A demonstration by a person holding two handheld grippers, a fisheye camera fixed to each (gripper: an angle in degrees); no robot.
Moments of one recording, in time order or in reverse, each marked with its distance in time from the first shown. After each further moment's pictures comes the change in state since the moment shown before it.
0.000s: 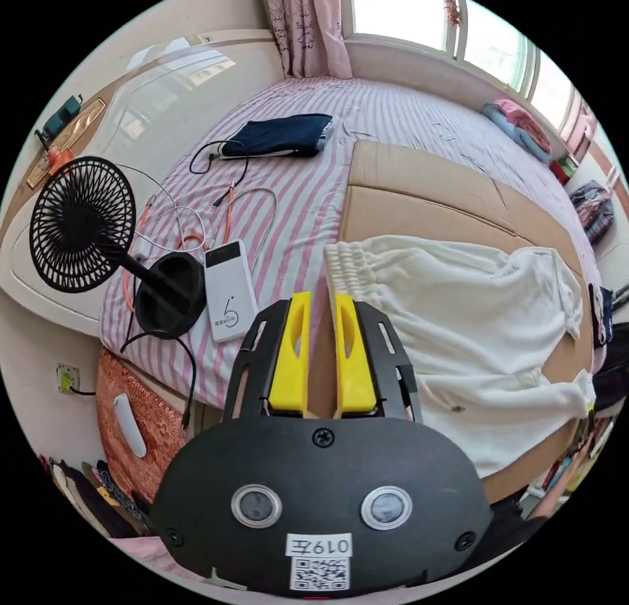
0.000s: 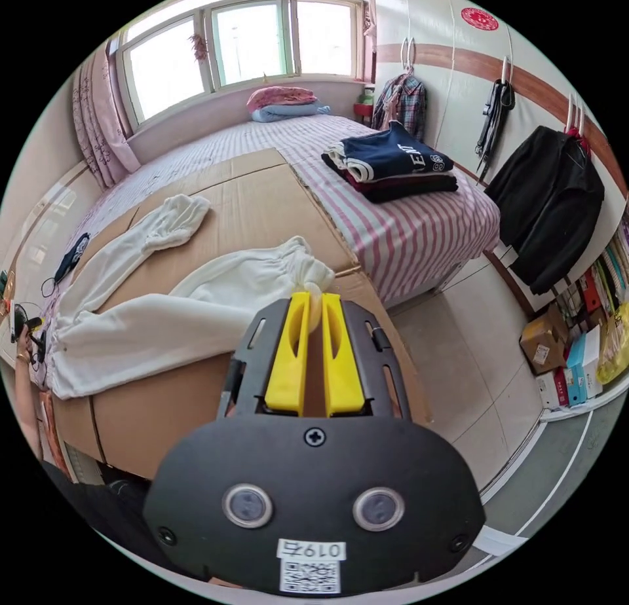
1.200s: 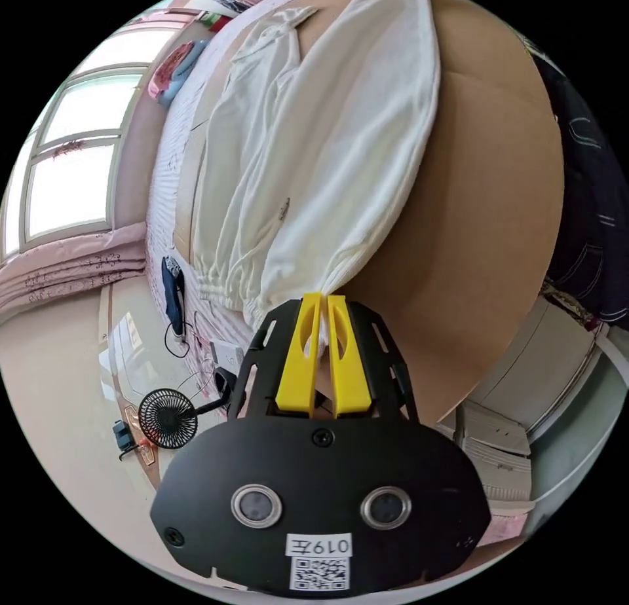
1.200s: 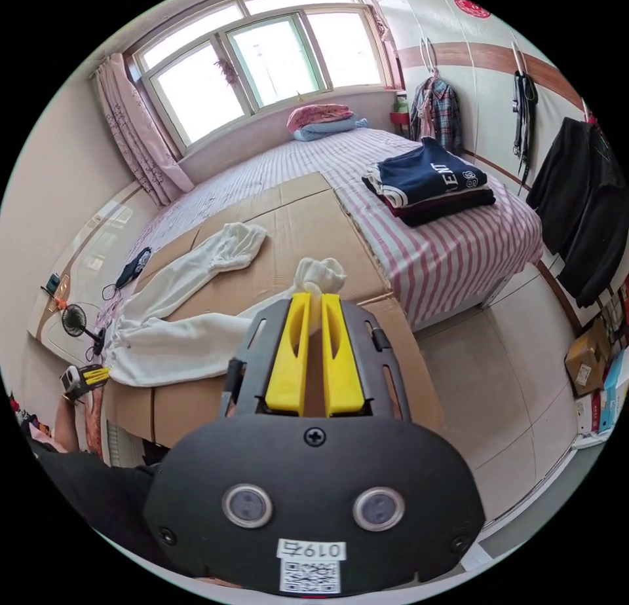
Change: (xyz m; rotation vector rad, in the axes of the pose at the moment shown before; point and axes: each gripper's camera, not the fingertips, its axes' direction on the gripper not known) left arm 0.245 0.328 0.033 -0.060 -0.354 1.262; right arm 0.101 -0.069 -0.123 0.042 -0.304 -0.026
